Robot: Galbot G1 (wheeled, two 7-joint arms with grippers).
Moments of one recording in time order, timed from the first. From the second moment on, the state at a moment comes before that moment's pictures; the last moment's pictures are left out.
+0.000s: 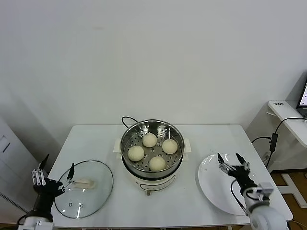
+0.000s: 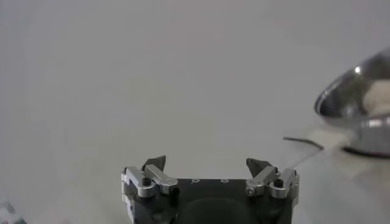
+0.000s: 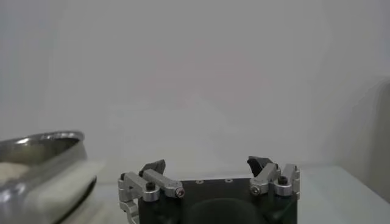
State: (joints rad) left arm 1.70 -1.45 -0.86 -2.19 0.54 -0.16 0.08; right arm -1.46 1.03 0.62 1.80 0.67 0.02 0.01
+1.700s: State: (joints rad) left arm 1.46 -1.37 -0.85 -1.62 1.52 -0.44 -0.27; right arm -1.72 1.18 0.79 1.96 0.57 0.02 0.00
